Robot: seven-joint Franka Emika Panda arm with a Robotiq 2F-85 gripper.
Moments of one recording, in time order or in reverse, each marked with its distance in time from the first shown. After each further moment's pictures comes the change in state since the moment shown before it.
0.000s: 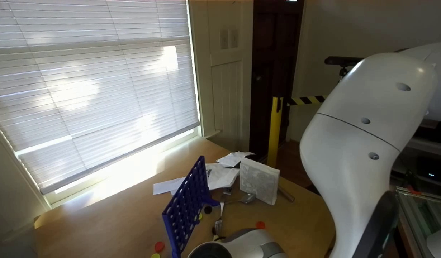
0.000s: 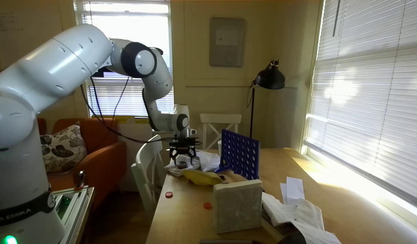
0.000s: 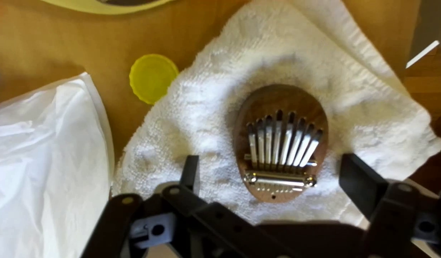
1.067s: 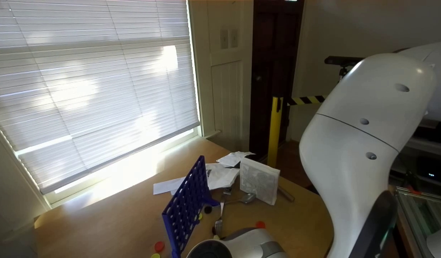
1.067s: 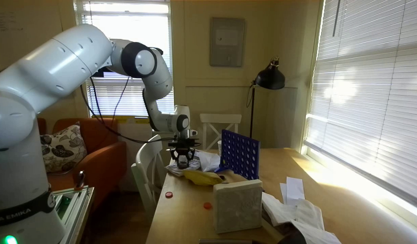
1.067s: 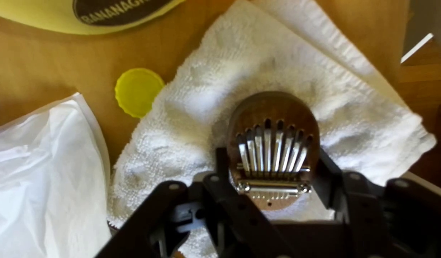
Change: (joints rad) arm 0.000 0.001 -0.005 -0.005 0.029 0.000 0.039
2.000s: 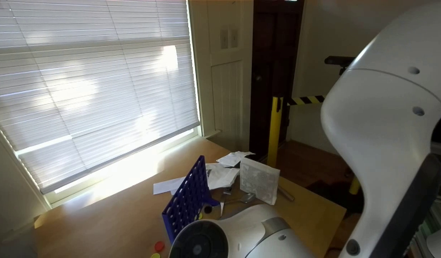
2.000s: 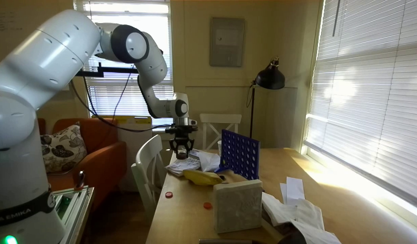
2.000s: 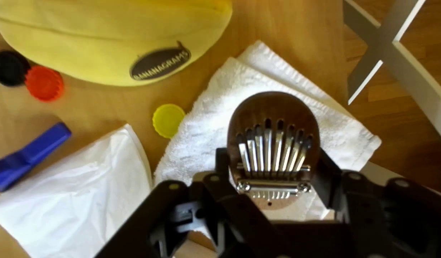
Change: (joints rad) arm 0.017 -0.154 -0.003 -0.045 0.003 -0.195 0.111
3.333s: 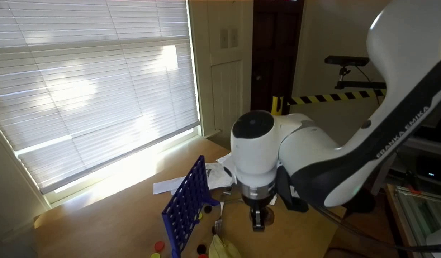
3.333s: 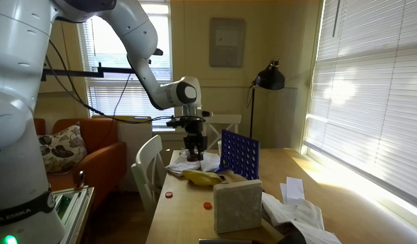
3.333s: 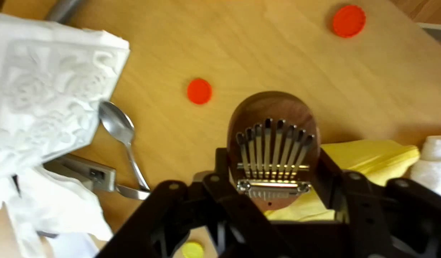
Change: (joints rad) arm -0.115 -0.423 -0.207 -0.435 0.001 0.028 0.461
